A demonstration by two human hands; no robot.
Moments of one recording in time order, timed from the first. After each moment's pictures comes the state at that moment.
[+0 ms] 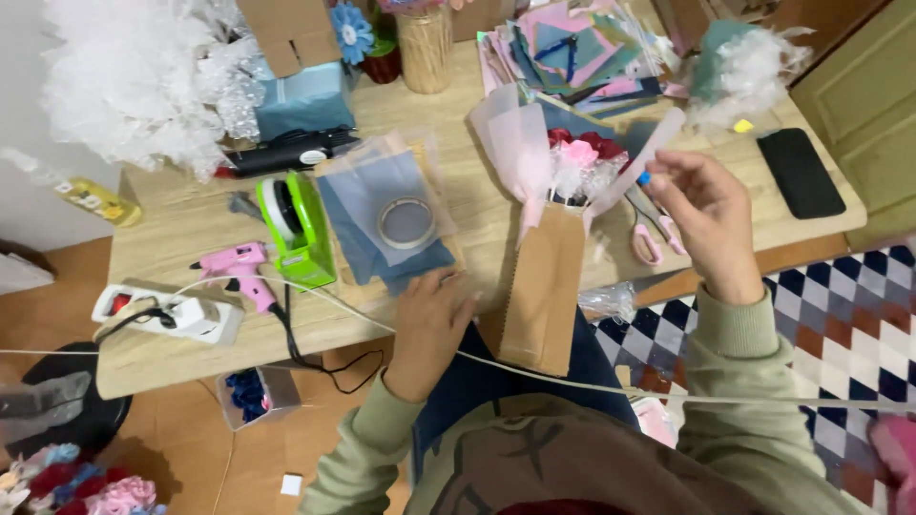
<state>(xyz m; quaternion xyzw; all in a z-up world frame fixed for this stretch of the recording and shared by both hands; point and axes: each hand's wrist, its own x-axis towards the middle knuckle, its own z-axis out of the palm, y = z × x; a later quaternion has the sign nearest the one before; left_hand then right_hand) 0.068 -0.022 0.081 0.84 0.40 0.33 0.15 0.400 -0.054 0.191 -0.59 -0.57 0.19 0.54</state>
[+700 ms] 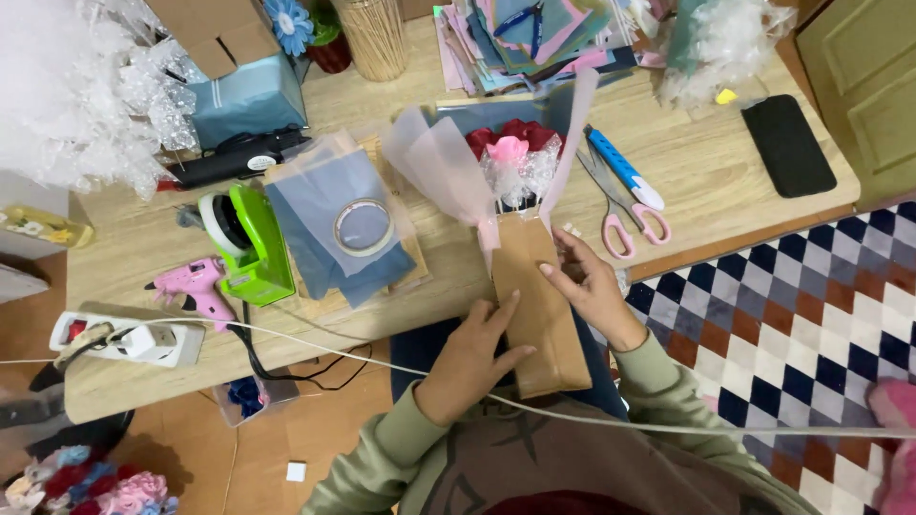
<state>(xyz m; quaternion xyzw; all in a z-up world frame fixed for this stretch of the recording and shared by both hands) 0.154 -0.056 0.097 0.82 0.36 0.07 0.44 0.394 -0.067 0.013 -0.66 -0.52 0.28 0.47</state>
